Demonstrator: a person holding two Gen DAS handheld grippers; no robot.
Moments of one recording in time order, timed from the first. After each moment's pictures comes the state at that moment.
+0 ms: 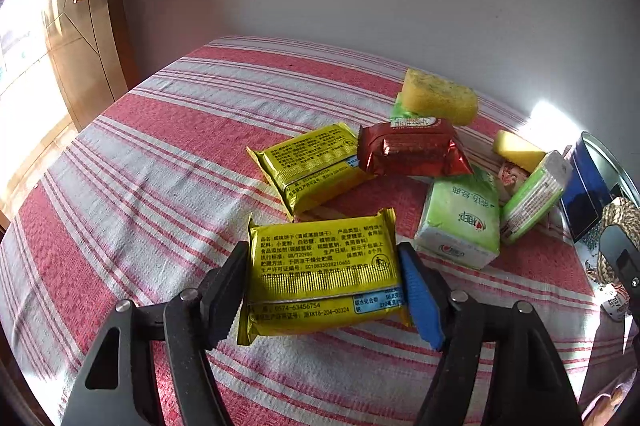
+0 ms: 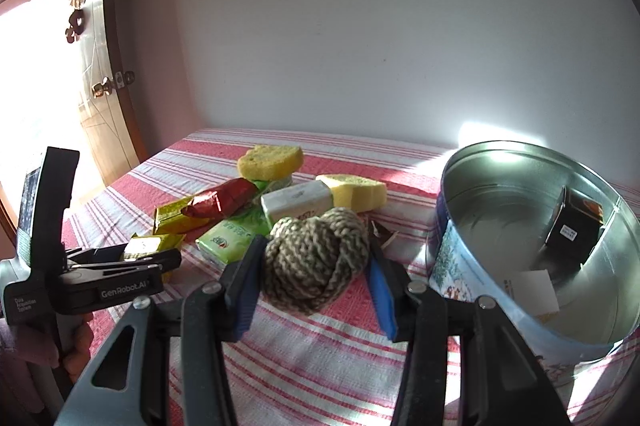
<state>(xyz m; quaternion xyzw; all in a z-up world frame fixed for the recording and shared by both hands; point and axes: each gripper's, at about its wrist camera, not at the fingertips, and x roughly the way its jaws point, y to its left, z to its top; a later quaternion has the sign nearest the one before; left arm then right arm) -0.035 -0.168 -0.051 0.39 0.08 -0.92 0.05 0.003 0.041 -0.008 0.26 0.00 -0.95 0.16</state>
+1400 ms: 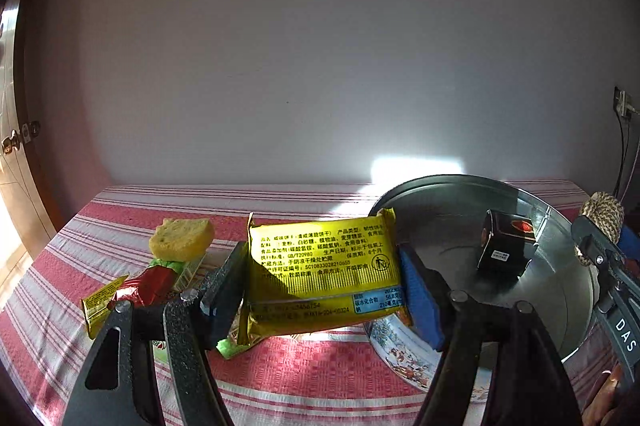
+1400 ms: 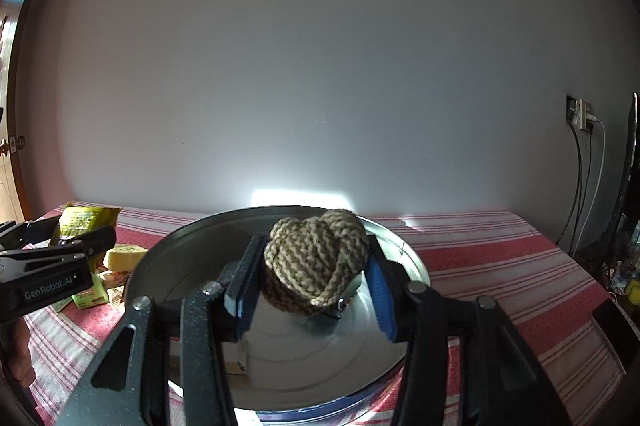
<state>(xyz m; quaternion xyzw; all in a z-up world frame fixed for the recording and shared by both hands) -0.044 0.035 0.019 0.23 -0.02 -0.97 -0.07 0.030 0.221 0.025 0.15 0.00 -0.99 -0.06</state>
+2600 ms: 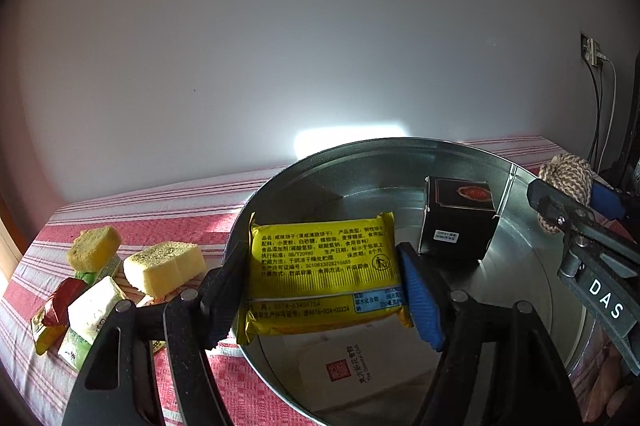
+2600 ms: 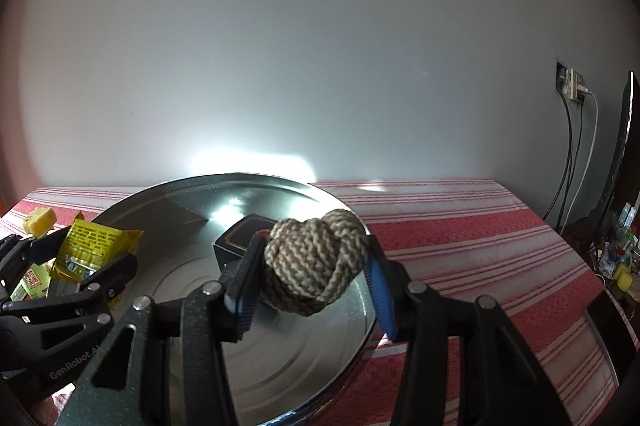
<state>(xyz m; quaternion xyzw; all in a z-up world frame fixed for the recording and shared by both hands) -0.063 0.114 -0.008 0.26 -0.07 -0.95 -0.13 -0.006 0.267 0.002 0.22 -0.01 -0.97 -0.10</state>
